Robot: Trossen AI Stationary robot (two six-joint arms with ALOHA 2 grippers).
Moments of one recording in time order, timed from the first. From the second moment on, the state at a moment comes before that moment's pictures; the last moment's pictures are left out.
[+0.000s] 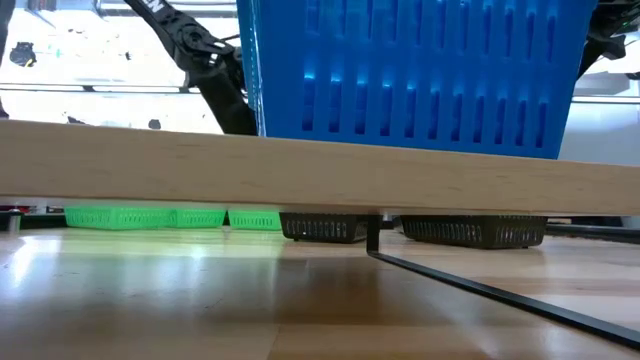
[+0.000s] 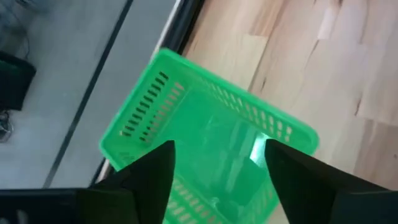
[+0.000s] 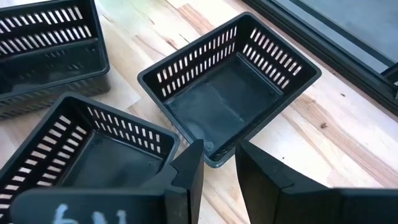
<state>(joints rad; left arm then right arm) 0.49 1.62 0.98 -0.23 -0.30 0.28 -0.18 0.97 0.54 -0.40 0.44 0.39</state>
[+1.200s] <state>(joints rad) 0.52 1.65 1.04 -0.48 -0.10 0.51 -0.14 0.97 0.54 -0.42 0.44 0.40</state>
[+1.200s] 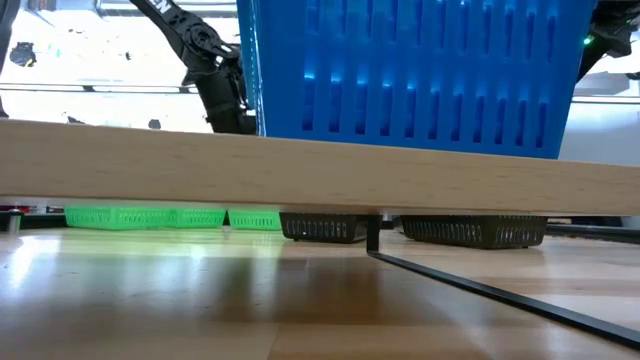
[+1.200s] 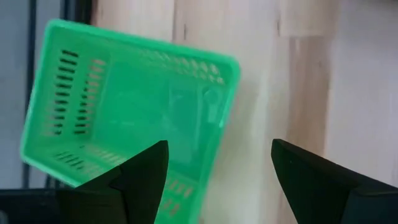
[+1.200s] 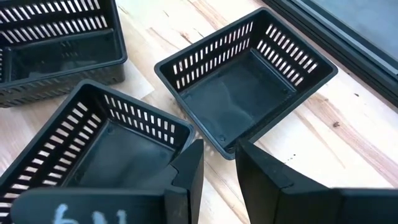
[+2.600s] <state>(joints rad) 0.49 1.70 1.04 -0.41 -0.13 0.54 -0.12 0.97 0.54 -0.41 0.43 0.42</state>
